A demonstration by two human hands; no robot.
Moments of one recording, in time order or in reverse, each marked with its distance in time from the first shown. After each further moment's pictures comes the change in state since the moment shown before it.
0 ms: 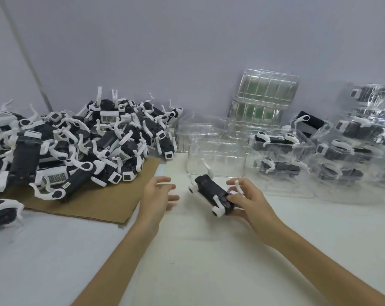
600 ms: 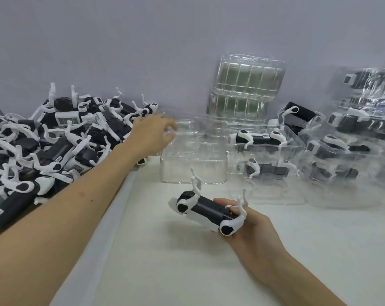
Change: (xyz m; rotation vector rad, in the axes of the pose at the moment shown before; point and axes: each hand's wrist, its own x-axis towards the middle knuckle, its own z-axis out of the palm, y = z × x) left_hand 0.146 0.099 0.080 1.273 -0.125 0.808; right_hand -0.002 0.005 -0.033 0.603 0.027 0.268
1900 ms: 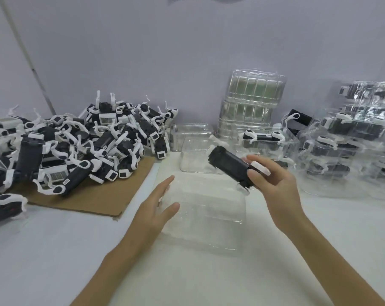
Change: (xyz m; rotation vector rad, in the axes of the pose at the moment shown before) left_hand -0.250 0.037 0.006 -0.979 0.008 -0.193; right_hand -0.036 -0.037 0.004 -0.531 0.028 -0.702
